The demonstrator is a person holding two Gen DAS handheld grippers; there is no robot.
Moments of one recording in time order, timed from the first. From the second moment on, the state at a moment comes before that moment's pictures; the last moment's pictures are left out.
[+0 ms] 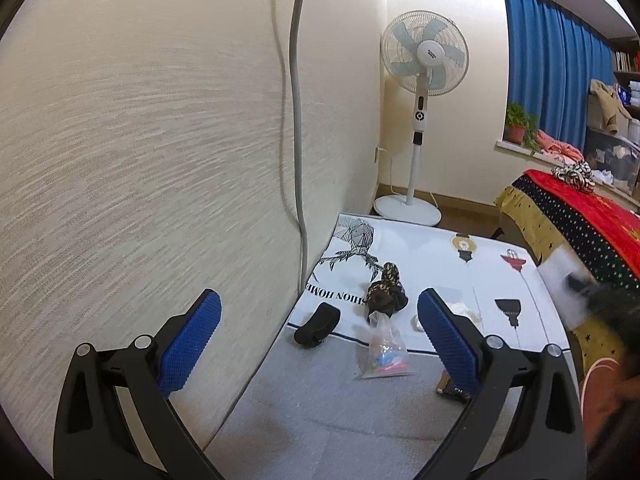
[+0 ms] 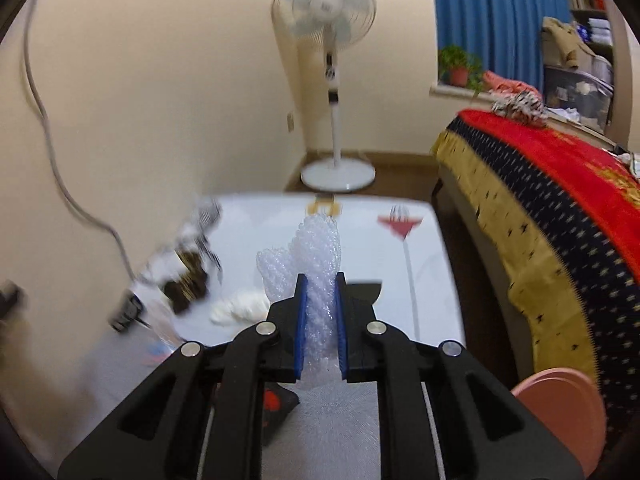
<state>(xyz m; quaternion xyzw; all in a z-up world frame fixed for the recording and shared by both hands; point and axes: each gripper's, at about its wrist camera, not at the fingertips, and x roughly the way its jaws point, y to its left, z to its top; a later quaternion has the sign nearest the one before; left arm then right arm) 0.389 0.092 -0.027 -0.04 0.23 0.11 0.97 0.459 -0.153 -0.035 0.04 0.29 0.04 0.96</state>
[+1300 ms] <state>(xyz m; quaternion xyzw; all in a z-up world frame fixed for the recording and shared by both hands) 0.506 0.059 -0.152 -0.06 0.32 0.00 0.95 0.365 -0.264 -0.029 0.07 0.32 -0.05 0.94</state>
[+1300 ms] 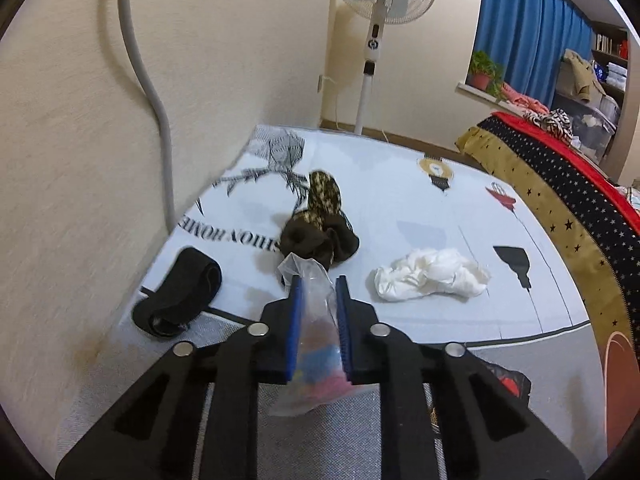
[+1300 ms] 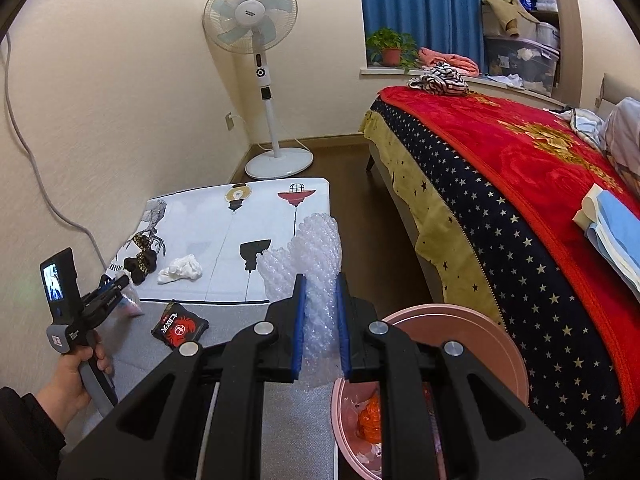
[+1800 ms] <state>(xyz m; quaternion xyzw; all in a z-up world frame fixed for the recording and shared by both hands) 0.429 0.017 -0.037 -0.05 0.25 -0.08 0.96 0.344 -0.291 -0.012 0.09 0.30 -0.02 0.95</state>
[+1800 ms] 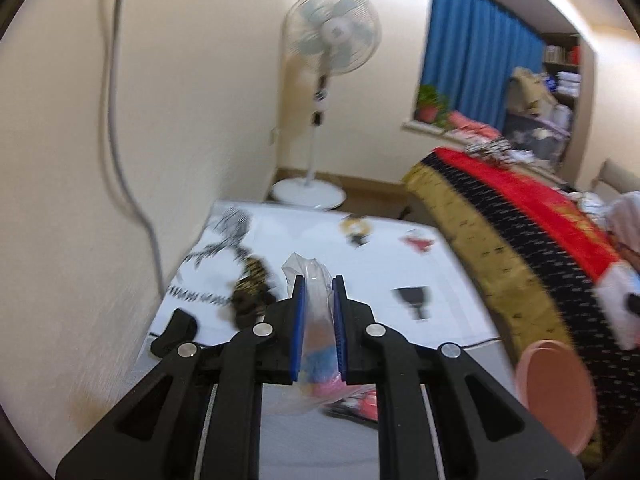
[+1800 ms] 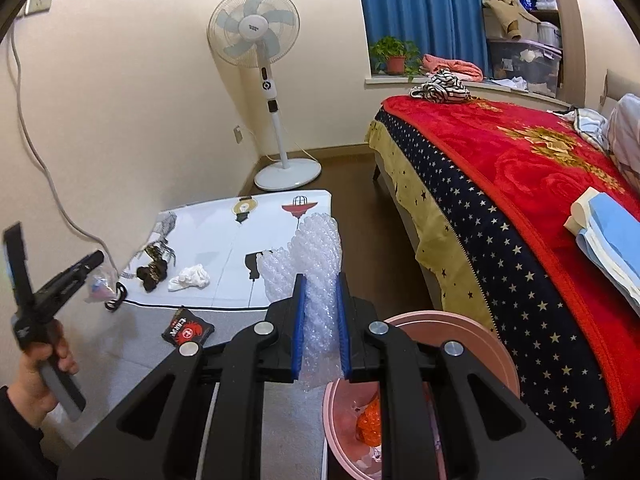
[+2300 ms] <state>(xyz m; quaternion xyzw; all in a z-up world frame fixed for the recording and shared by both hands) 0.334 -0.091 -0.006 -0.08 0.24 -0.20 0.95 0.294 -0.328 -0.009 0.08 0.29 0.01 0.95</state>
